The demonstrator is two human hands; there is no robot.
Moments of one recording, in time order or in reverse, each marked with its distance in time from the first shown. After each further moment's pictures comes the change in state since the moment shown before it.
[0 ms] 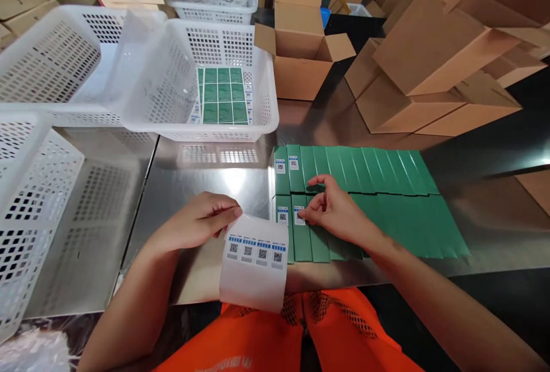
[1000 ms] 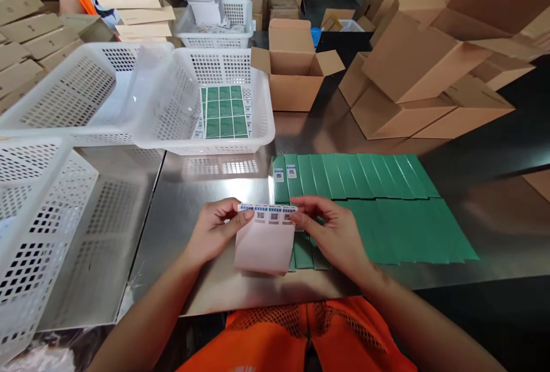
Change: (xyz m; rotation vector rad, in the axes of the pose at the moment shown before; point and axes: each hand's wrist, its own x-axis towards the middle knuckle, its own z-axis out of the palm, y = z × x) left_hand 0.015 -0.011 0.039 -0.399 0.464 0.163; right_hand -0.025 -0.012 0.035 0.274 0.316 -0.376
